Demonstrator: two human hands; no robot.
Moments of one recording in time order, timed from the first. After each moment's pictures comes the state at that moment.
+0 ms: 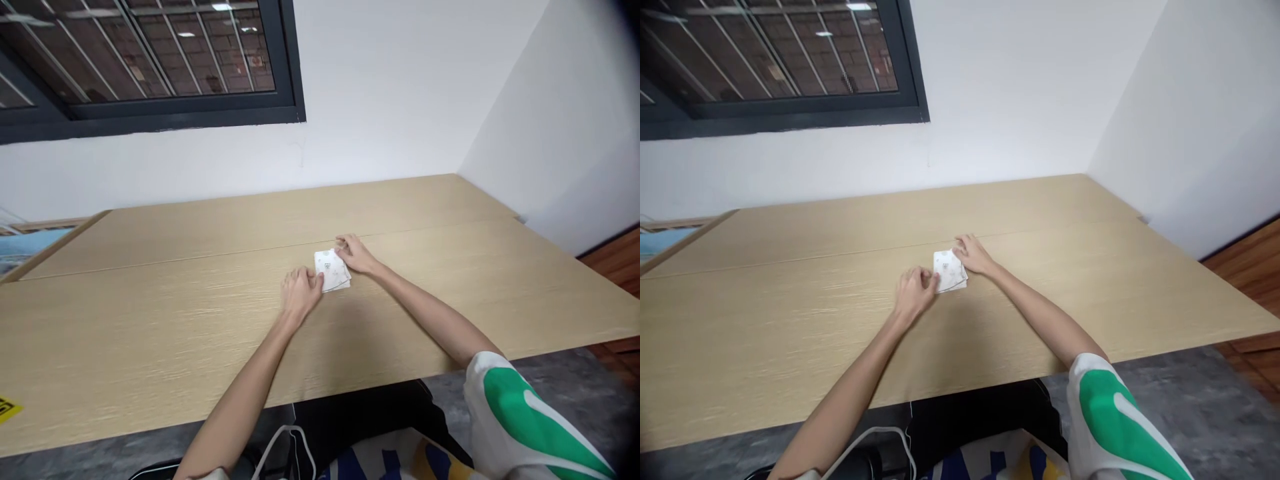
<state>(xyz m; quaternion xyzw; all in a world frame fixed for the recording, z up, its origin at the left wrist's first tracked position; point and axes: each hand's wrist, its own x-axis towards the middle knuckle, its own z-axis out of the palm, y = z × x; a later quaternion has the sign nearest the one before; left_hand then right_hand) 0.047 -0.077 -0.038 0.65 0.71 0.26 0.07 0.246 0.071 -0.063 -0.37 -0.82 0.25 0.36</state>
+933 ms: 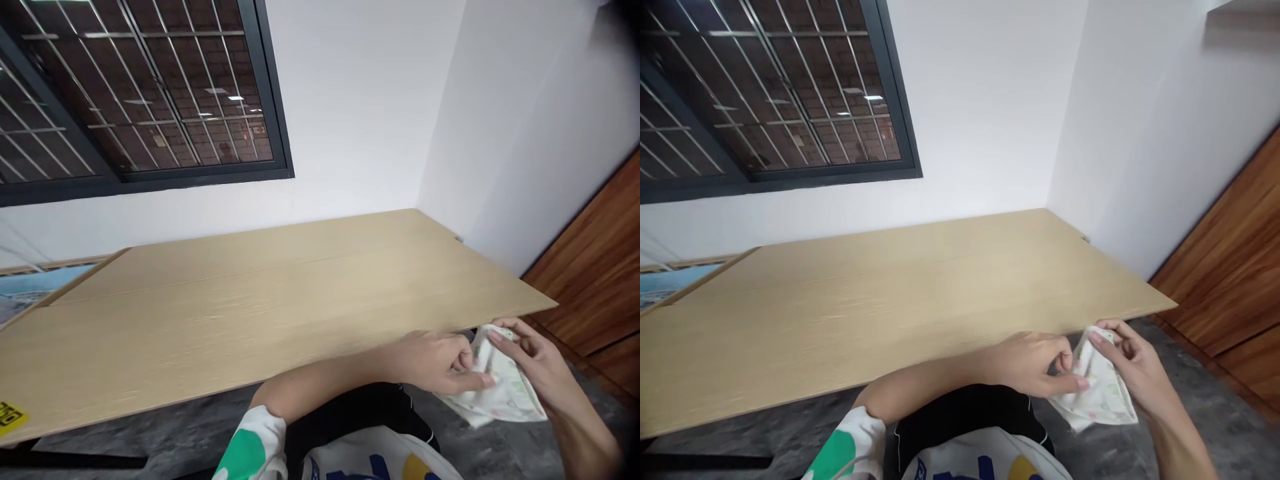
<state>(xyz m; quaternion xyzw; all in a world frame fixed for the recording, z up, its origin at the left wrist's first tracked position) 0.311 -0.229 0.088 0.91 0.21 0.10 0.35 0.548 -0.281 0.030 -0.59 -0.43 0.42 0.54</state>
